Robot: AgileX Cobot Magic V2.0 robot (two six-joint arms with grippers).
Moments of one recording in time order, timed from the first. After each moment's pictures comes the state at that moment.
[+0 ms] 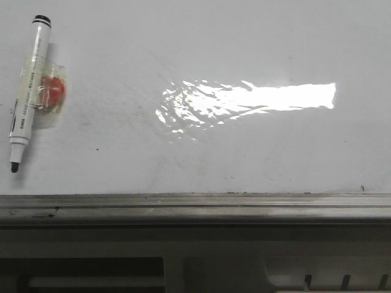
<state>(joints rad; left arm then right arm) 0.11 -0.01 0.00 -0.10 0.33 0.04 -0.05 -0.01 0.01 -0.14 0.33 0.13</state>
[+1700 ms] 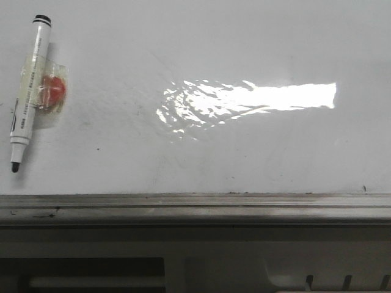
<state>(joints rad) 0.04 0.39 -0.56 -0.59 0.68 0.22 -0.04 0.27 -0.61 0.14 0.74 0.08</state>
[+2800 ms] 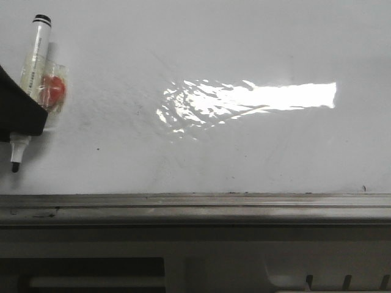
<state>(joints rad) -0.46 1.04 -0.58 -0.66 0.41 0.31 0.01 0.29 -0.64 0.13 0.78 0.06</state>
